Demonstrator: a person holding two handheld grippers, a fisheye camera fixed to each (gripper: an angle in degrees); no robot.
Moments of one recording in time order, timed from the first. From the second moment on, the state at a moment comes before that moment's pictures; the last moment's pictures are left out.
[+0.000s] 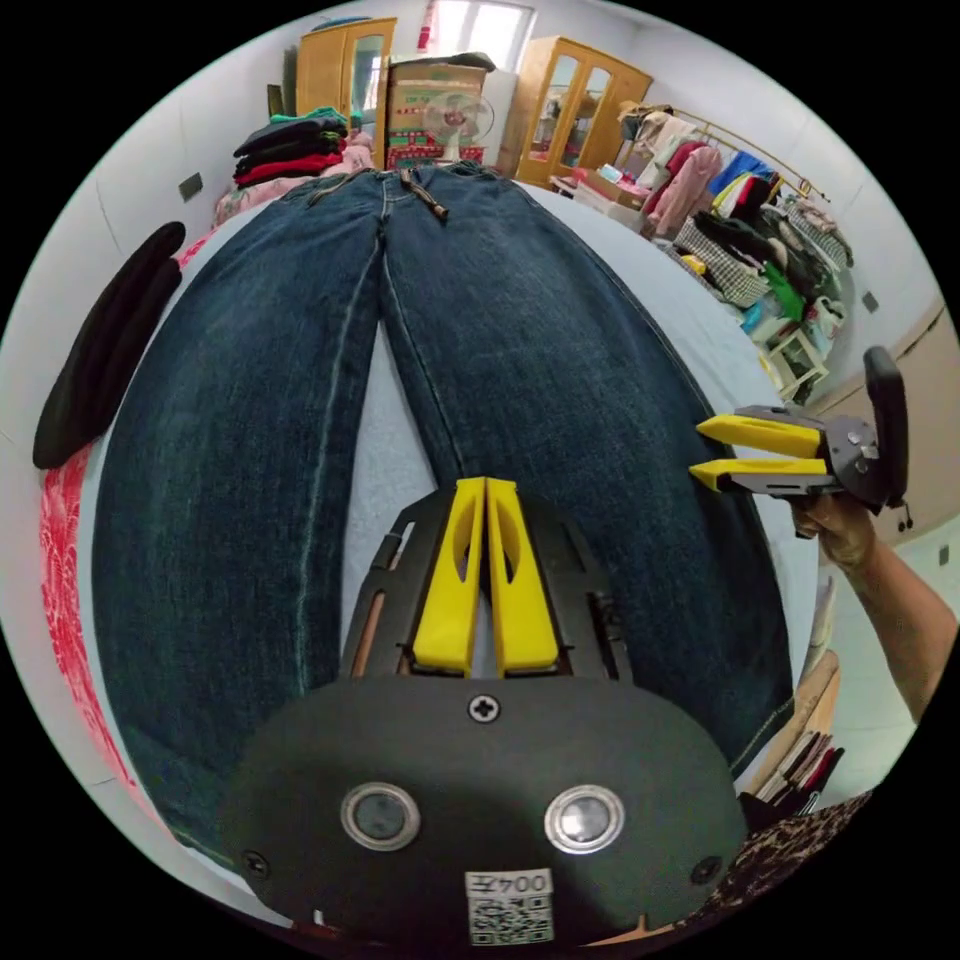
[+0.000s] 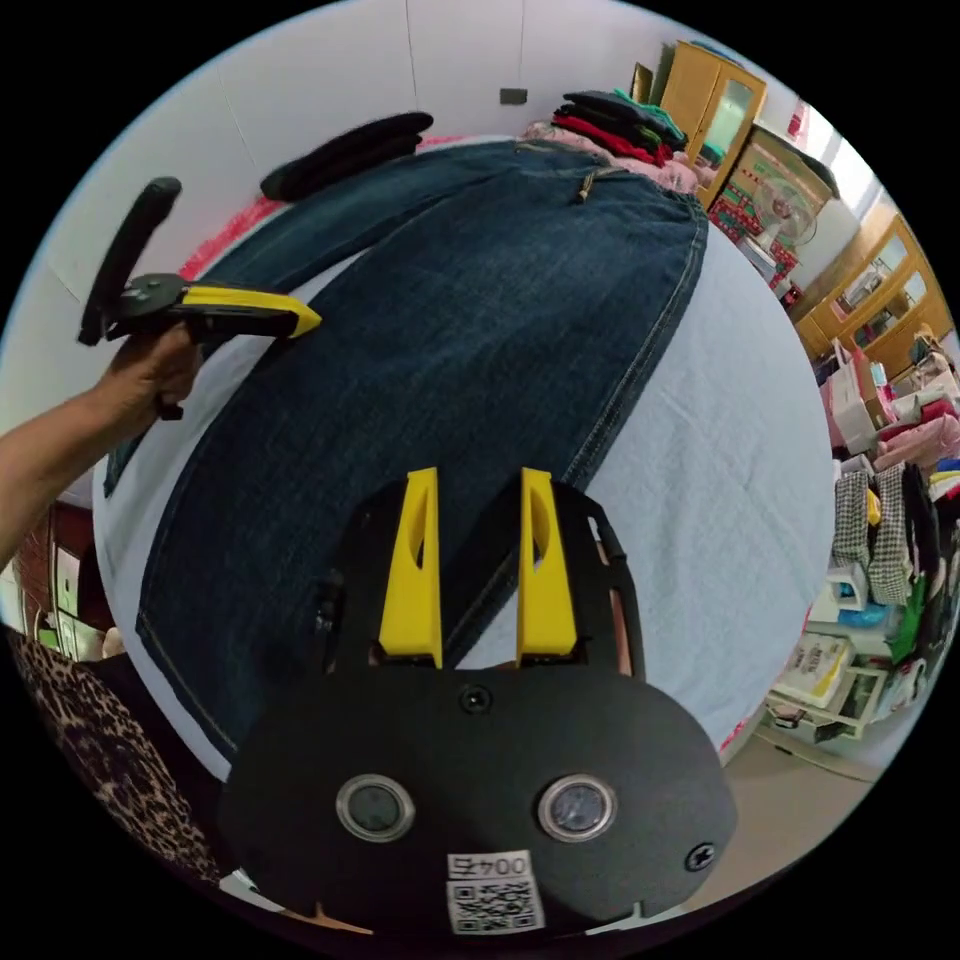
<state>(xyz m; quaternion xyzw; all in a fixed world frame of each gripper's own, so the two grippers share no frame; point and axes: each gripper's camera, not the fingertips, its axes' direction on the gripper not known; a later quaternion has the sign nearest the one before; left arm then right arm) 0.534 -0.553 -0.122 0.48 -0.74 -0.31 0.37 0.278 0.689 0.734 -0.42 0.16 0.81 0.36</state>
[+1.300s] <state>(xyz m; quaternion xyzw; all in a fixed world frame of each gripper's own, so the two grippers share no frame) 0.411 -0.642 0.006 0.41 -0.70 -0.28 0.51 0.338 0.520 0.753 -0.40 -0.07 0.90 0.17</state>
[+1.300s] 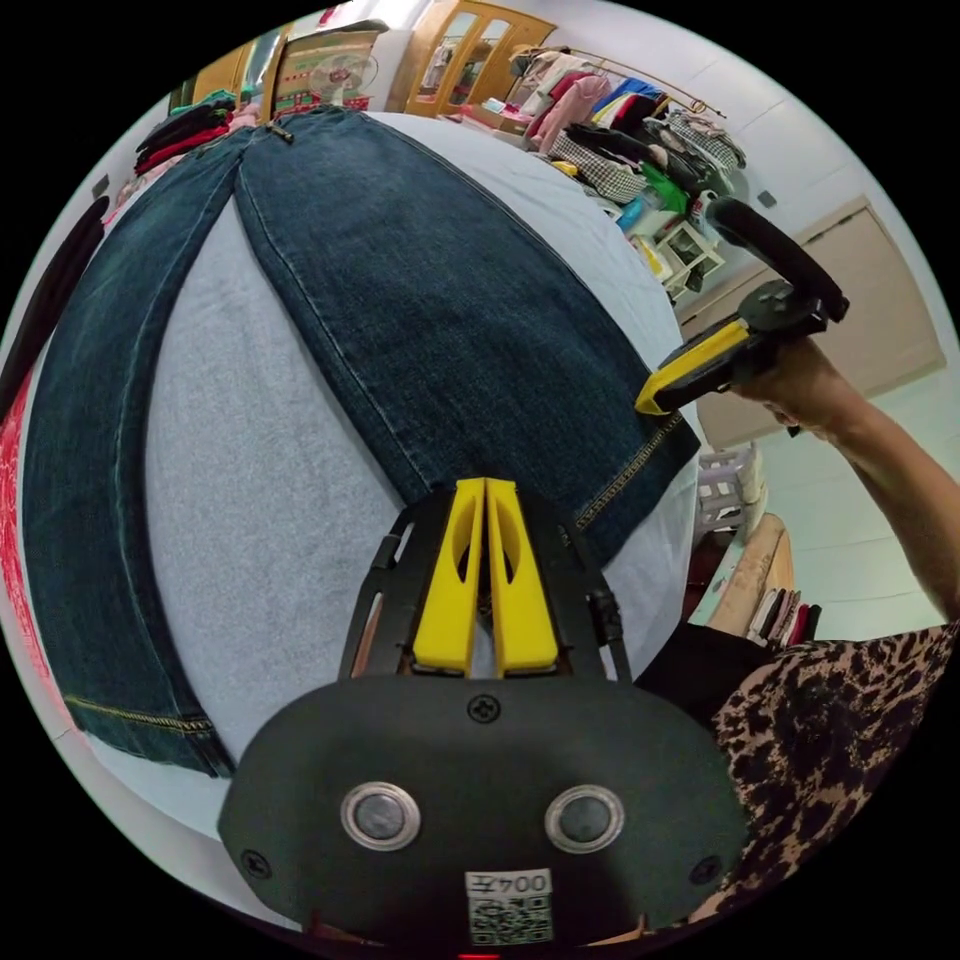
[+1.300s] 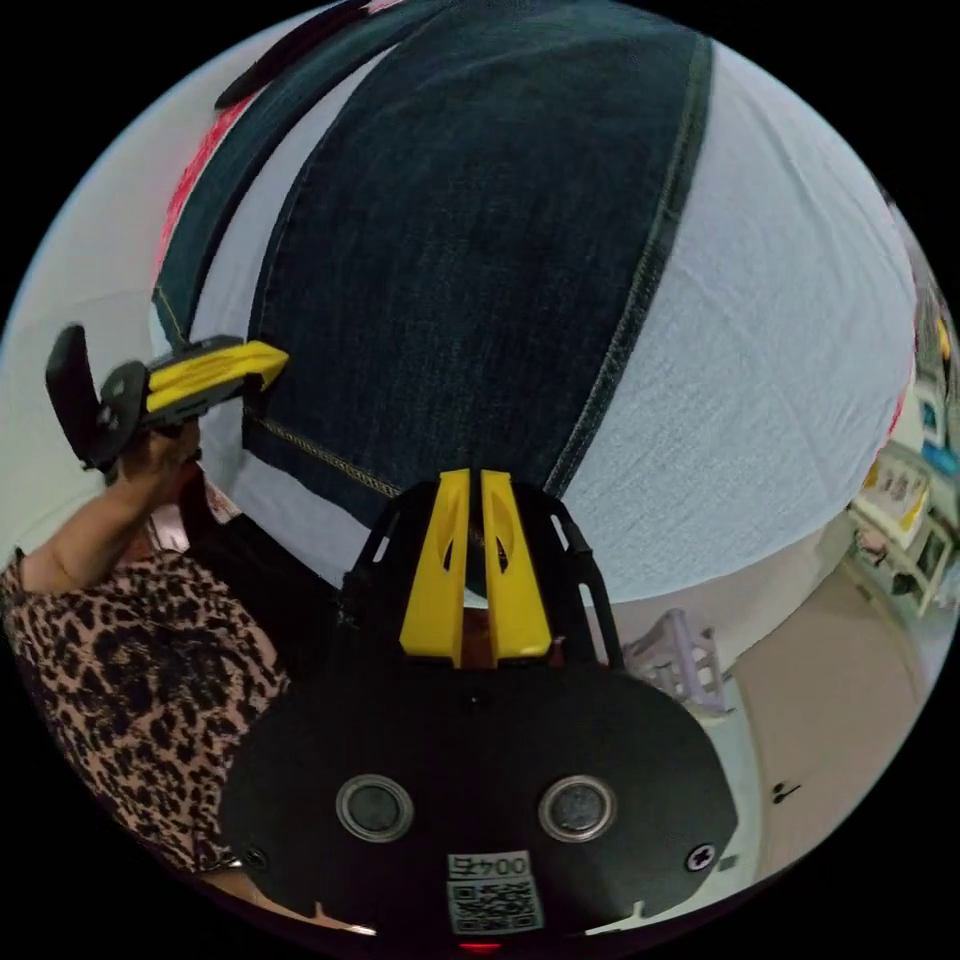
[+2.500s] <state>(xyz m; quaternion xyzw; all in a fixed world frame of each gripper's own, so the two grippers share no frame) 0.294 -0.751 -0.122 0.53 -0.56 -0.55 0.30 0.245 0.370 0.324 0.04 -0.01 0.94 0.33</state>
